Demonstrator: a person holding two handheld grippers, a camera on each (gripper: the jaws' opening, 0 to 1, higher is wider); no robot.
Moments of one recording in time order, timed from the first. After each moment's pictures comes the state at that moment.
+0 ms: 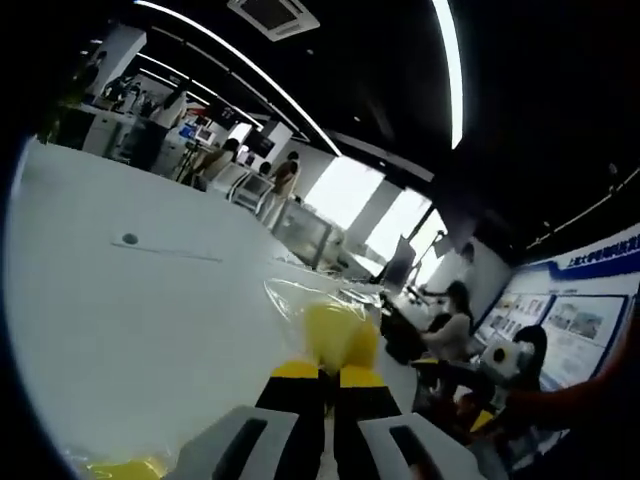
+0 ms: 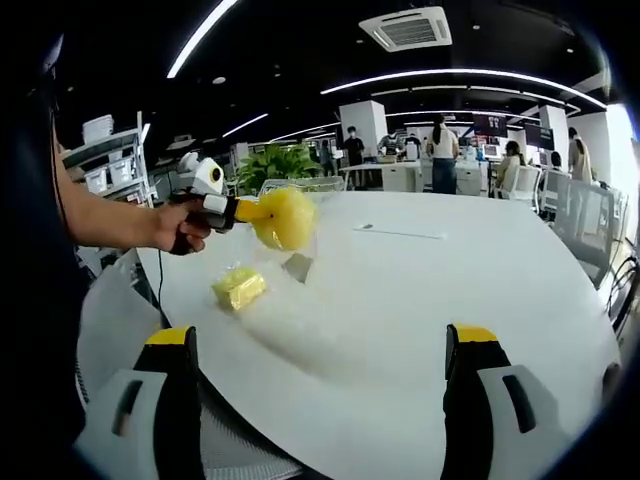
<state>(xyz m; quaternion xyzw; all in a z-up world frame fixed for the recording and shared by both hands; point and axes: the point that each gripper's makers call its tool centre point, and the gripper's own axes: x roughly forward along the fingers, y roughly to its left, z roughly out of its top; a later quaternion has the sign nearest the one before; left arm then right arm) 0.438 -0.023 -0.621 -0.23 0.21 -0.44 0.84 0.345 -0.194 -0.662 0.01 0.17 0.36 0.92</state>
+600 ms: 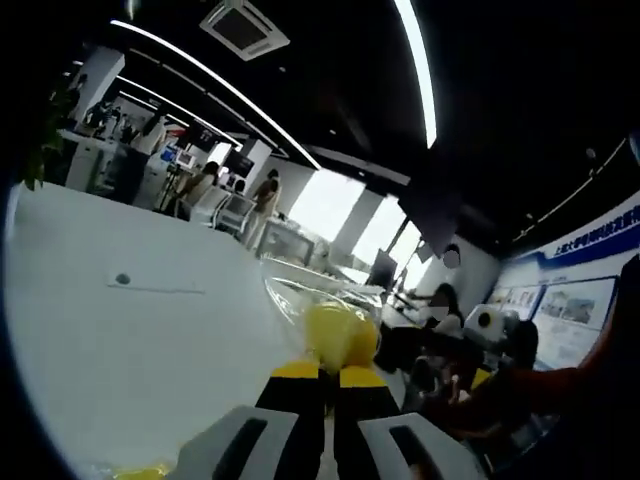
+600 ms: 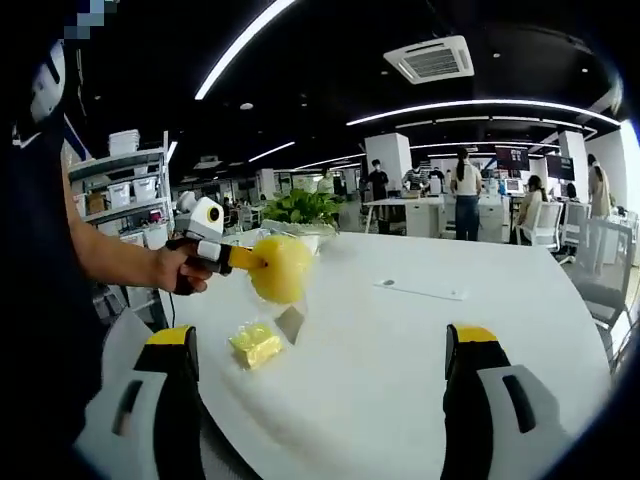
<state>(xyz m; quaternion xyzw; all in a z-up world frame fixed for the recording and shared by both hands) 0.415 -0.013 -0.577 -0.20 0.17 -0.45 0.85 0.376 -0.155 -0.568 0.02 0.09 0.42 0.90</state>
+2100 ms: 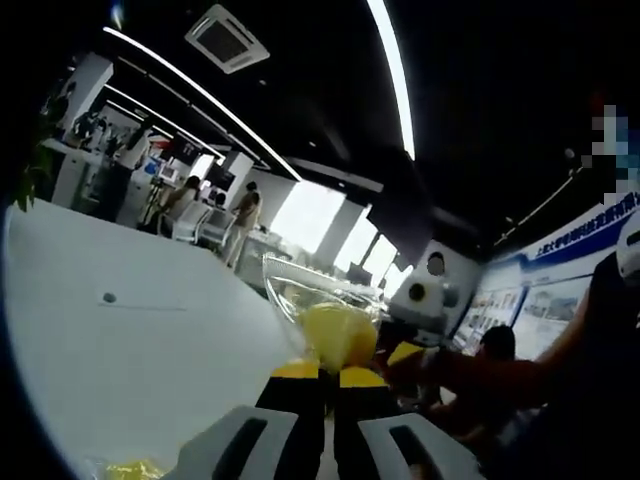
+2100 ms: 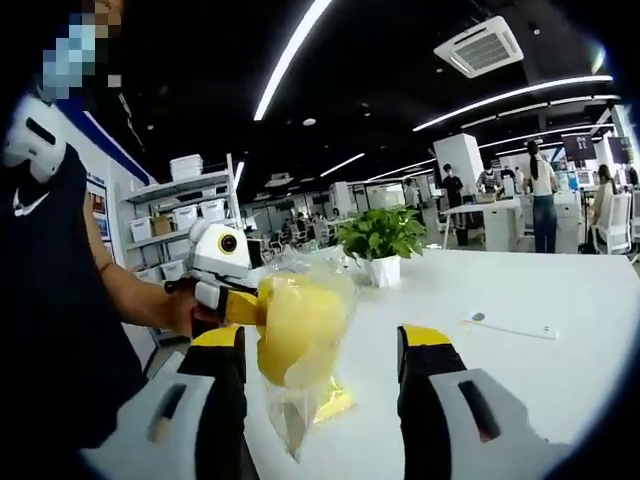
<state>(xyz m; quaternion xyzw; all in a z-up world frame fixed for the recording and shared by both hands) 0.377 -0.013 -0.532 -0.22 0.14 -0.49 0.83 0.393 -0.049 -0.537 0.06 0.09 0.57 0.81</state>
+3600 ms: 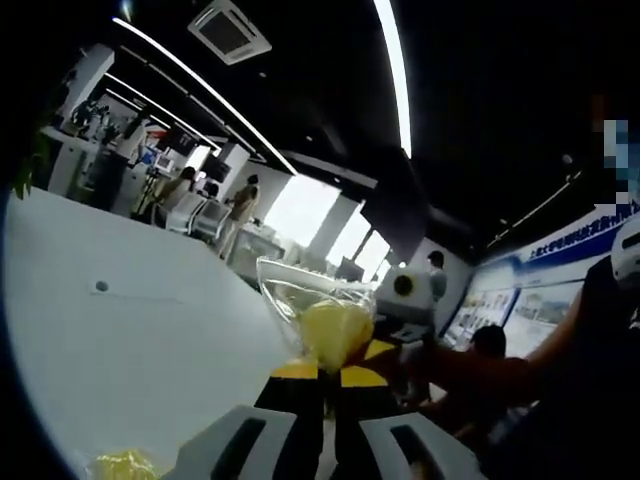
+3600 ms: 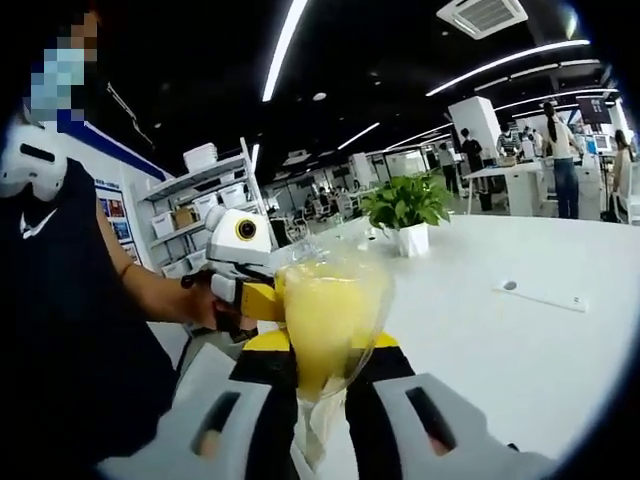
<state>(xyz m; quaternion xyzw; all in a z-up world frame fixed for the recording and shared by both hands) 0.368 -0.015 -0.536 -0.22 0.15 -0.50 0.82 0.371 -0.032 -0.546 0.07 0.16 0.61 0.77</state>
